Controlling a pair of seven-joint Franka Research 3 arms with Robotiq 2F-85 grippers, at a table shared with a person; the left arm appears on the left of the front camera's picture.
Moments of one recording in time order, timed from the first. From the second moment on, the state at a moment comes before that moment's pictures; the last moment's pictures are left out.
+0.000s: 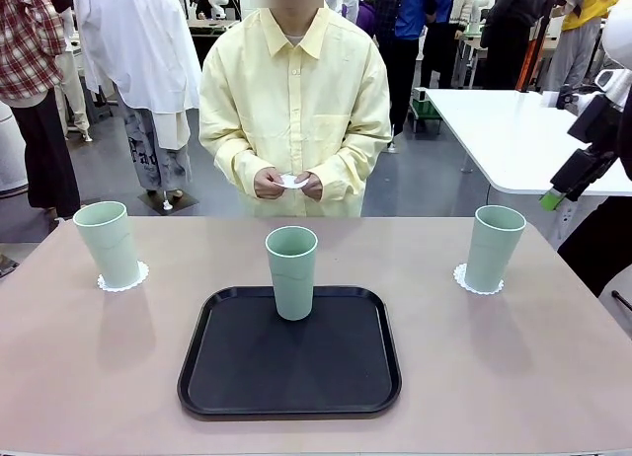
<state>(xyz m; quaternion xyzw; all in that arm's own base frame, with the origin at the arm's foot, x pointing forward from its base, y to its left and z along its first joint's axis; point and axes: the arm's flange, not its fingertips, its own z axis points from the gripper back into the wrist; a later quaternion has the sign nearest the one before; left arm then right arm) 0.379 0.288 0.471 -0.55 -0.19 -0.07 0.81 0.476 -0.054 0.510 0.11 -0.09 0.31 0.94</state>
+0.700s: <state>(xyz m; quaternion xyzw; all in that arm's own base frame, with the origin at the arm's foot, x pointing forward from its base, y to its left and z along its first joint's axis) 0.379 0.288 0.471 -0.55 -0.19 -0.07 0.81 0.475 -0.062 0.510 0.11 -0.09 0.31 0.94</state>
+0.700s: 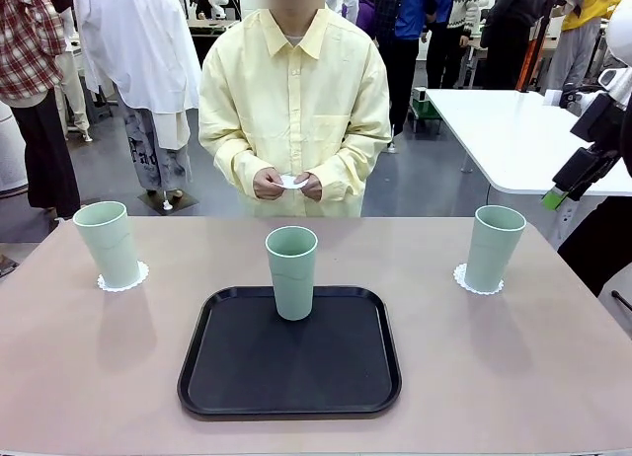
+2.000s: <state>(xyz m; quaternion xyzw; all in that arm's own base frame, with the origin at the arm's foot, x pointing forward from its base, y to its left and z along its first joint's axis) 0.379 0.288 0.470 -0.55 -0.19 -0.07 0.81 0.403 -0.124 0.541 0.28 -0.04 0.16 0.95</state>
